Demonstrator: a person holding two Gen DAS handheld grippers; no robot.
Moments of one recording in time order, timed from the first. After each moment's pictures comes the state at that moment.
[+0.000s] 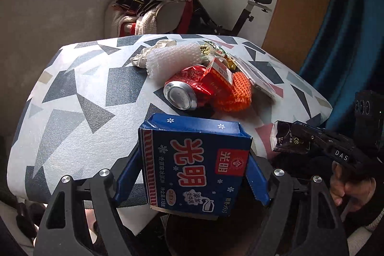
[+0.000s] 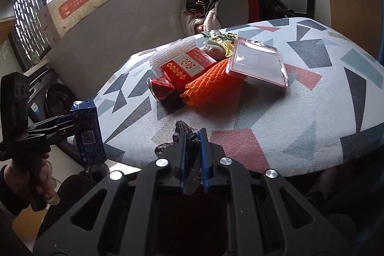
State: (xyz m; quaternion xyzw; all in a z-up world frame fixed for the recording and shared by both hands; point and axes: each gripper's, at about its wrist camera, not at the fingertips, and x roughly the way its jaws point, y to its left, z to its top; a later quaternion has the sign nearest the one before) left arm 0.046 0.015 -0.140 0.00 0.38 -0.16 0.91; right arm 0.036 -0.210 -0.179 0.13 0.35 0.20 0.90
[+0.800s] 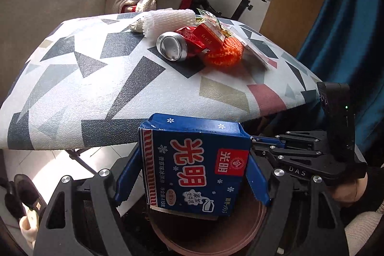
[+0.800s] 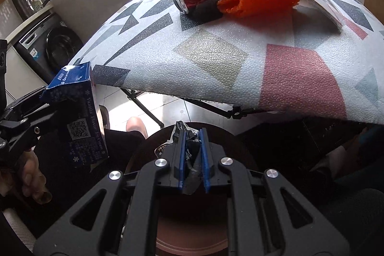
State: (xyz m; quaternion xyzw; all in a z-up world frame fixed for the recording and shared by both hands) left arm -0.006 0.010 -0.190 -0.03 0.41 -0.16 0.90; right arm 0.023 -0.139 -0.250 0.05 0.48 0.25 0.84
